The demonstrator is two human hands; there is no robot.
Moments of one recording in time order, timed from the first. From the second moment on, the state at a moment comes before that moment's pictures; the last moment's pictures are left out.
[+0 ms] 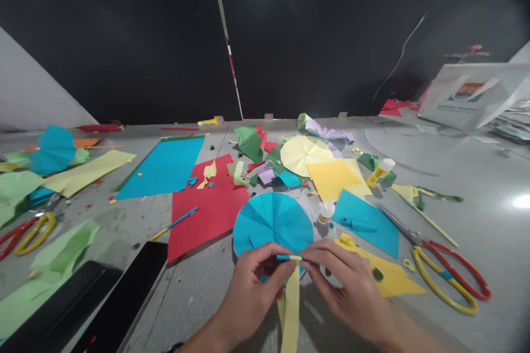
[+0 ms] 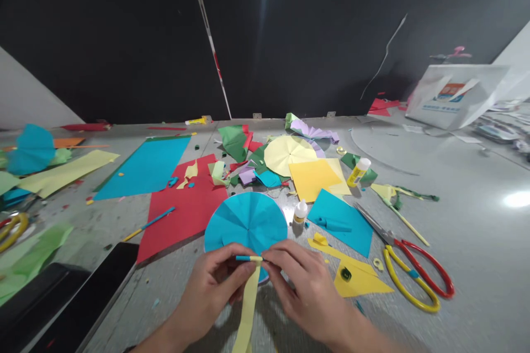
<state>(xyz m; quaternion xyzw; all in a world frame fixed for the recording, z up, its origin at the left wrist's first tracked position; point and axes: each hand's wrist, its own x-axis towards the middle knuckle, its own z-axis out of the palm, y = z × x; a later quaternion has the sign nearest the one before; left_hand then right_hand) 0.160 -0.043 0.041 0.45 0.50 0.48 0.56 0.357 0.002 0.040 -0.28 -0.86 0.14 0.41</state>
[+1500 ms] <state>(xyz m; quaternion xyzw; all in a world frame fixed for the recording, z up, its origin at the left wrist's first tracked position) 0.160 -0.048 0.036 0.54 0.54 0.44 0.47 0.359 0.002 0.045 -0.27 -0.87 0.23 0.35</state>
